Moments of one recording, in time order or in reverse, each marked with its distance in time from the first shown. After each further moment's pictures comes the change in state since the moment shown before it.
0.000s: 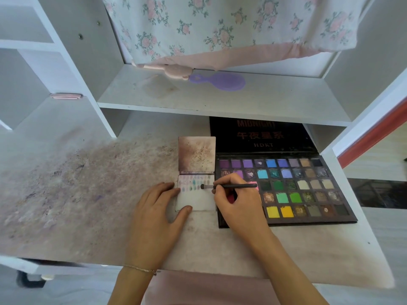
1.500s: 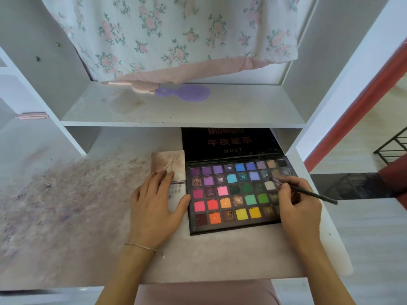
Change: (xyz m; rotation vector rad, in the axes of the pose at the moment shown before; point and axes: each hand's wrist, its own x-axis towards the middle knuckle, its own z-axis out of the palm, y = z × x) left_hand 0.038 0.031 0.028 0.217 -0.065 0.090; right_hand -0.019 0.062 -0.103 0.075 0.541 0.087
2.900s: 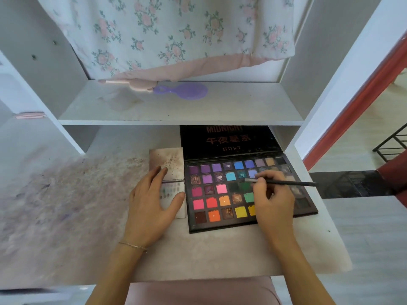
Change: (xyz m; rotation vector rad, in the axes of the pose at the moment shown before) left_hand 0.000 0.000 -0.003 -0.237 -0.008 -0.020; right_hand -0.012 -0.023 0.026 0.124 -0.092 0.022
